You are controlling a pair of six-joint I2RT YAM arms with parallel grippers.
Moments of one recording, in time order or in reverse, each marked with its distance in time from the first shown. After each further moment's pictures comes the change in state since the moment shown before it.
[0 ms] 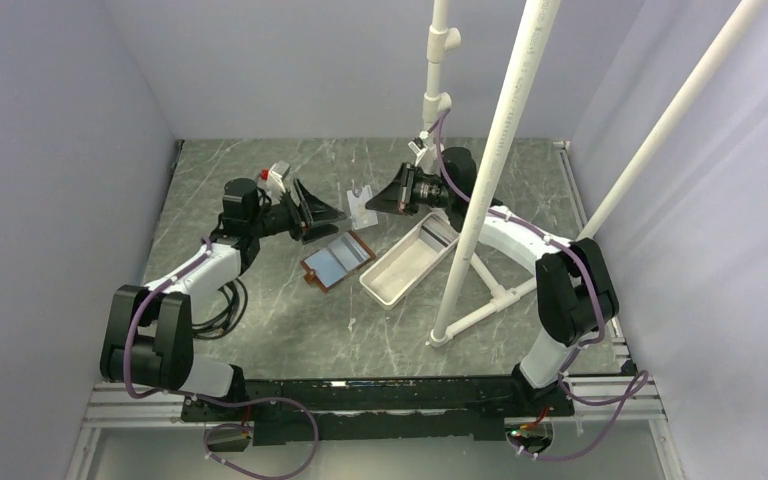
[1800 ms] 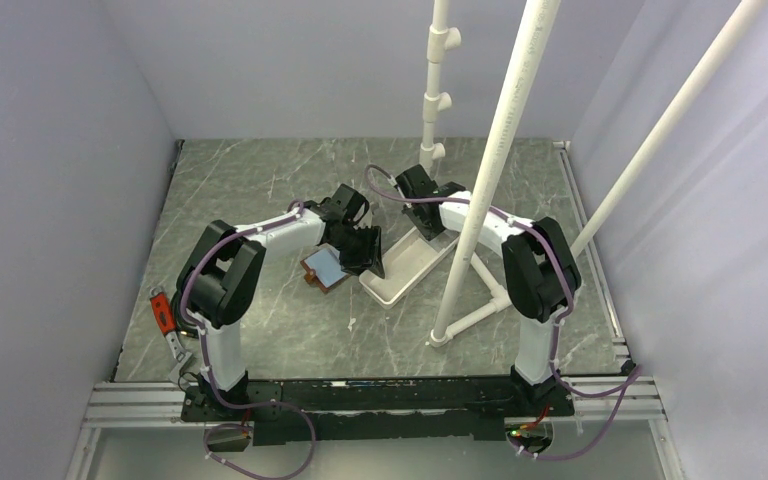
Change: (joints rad) left arm -0.415 0.480 0.477 -0.768 -0.463 0.472; right arm 0.118 0.221 0.261 -0.819 1.118 -0.929
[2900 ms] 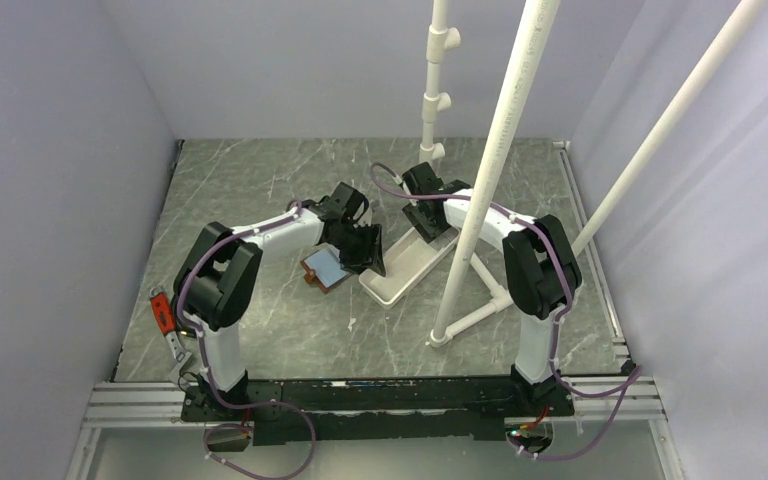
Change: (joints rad) left arm -0.001 -0.023 0.000 0.000 -0.002 -0.002; right arm -0.036 0.014 0.000 0.014 -0.024 -0.035
